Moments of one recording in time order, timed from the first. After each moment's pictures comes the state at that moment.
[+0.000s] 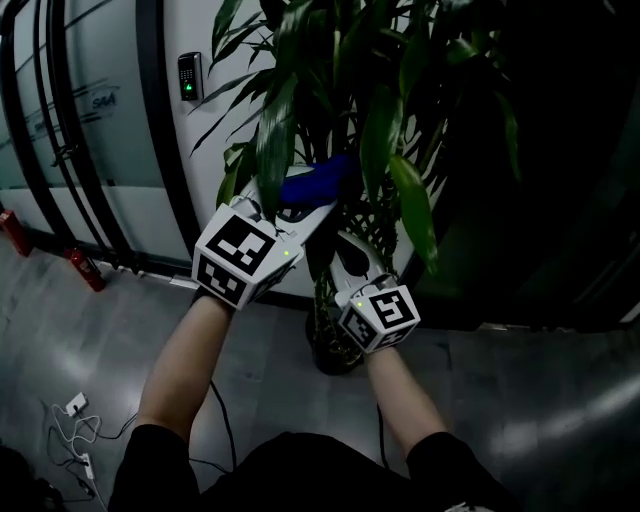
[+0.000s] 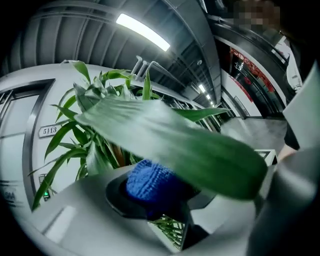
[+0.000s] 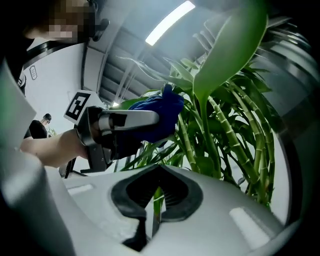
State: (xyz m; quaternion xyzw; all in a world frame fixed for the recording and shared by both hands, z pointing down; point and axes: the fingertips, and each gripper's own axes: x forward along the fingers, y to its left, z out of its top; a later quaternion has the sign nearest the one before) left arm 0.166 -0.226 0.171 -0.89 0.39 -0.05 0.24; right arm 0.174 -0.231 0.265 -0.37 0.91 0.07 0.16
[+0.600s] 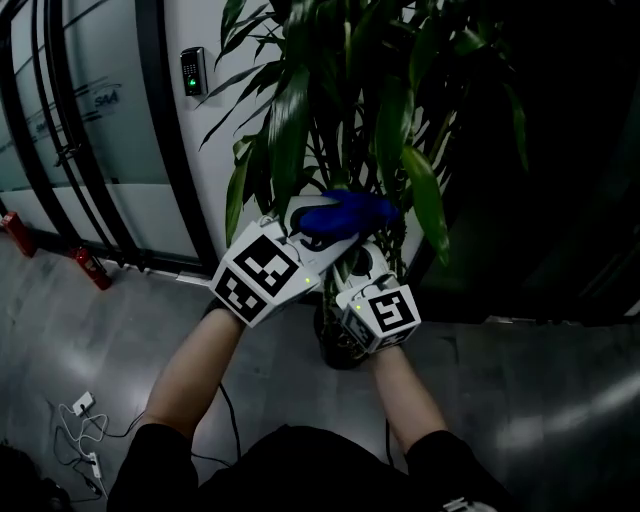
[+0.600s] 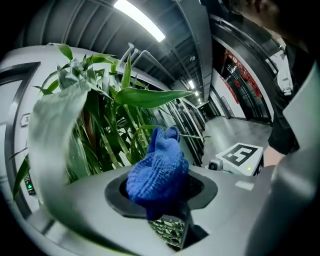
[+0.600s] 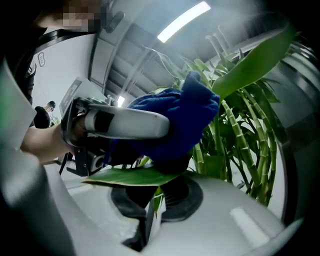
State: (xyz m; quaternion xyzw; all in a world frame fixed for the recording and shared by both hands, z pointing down) left arm 0.193 -0.201 0.225 -0.92 0.31 -0.12 0.21; right arm 0.162 -0.223 0.281 -0.38 0.91 0.13 0.12
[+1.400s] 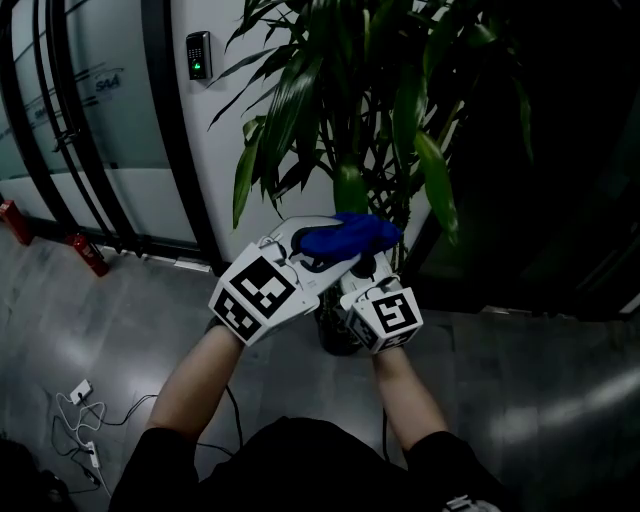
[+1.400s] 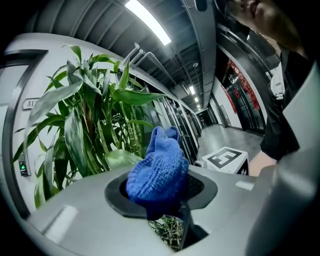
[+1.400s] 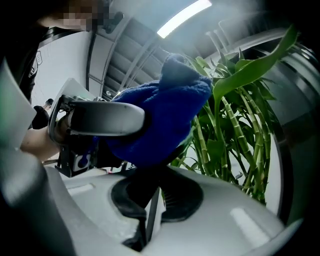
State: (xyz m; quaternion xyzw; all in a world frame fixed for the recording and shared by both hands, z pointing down) left arm 0.184 -0.155 0.259 -0.94 0.29 -0.09 0.17; right arm 0.154 -0.196 0.305 -0.38 0.92 0.10 0.10
